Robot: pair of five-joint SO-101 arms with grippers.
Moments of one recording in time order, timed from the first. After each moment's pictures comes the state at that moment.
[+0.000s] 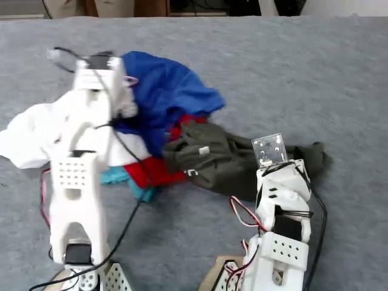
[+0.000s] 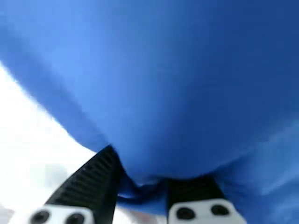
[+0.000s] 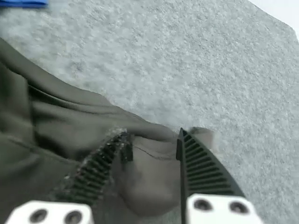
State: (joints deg) left arm -8.7 54.8 -48.3 98.6 9.2; right arm 14.5 -79.3 97.3 23.9 26.1
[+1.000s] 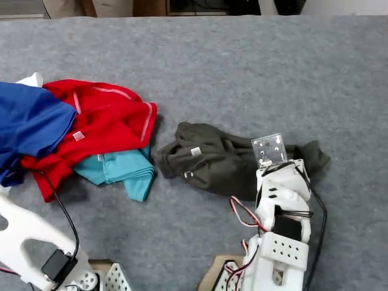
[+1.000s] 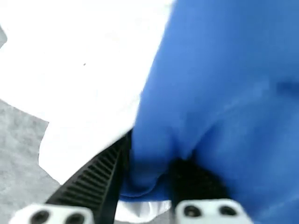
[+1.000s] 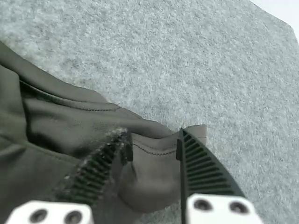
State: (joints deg) left arm -59.6 60.0 -73.2 100.2 -17.4; right arm 14.4 -79.3 97.3 24.0 26.1
